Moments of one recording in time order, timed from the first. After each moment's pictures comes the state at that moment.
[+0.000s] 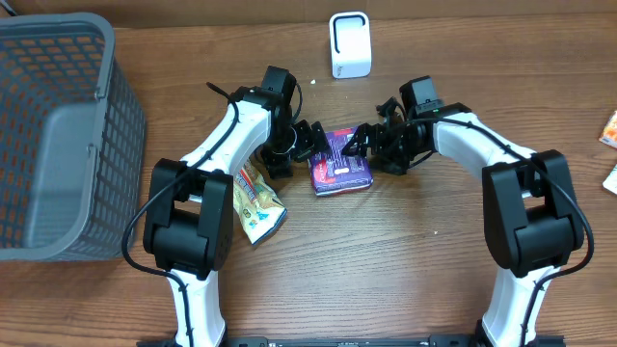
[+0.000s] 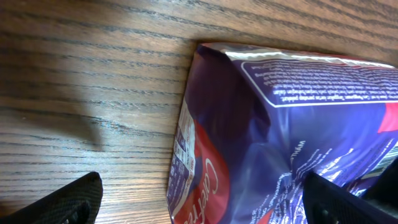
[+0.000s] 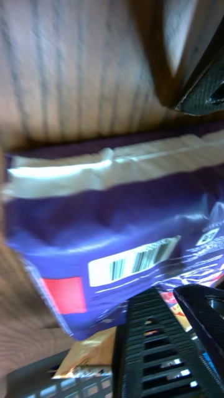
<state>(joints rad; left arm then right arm) -0.29 2.10 1.54 -0.89 0.39 -0.68 0.26 2.07 1.35 -0.56 -0.70 0.45</state>
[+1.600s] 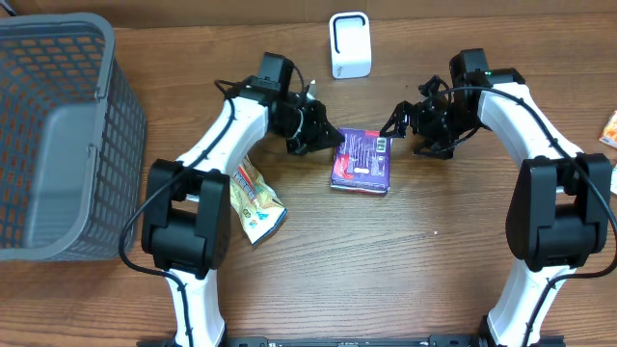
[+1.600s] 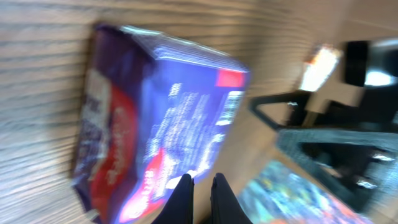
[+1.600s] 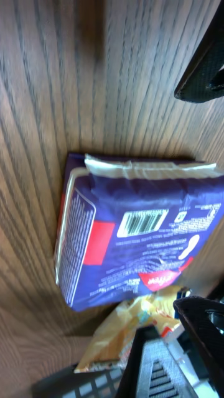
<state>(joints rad) -0.27 2.10 1.58 -0.72 0.82 -0.67 0.08 2.07 1.58 -0.98 -0.65 0.23</state>
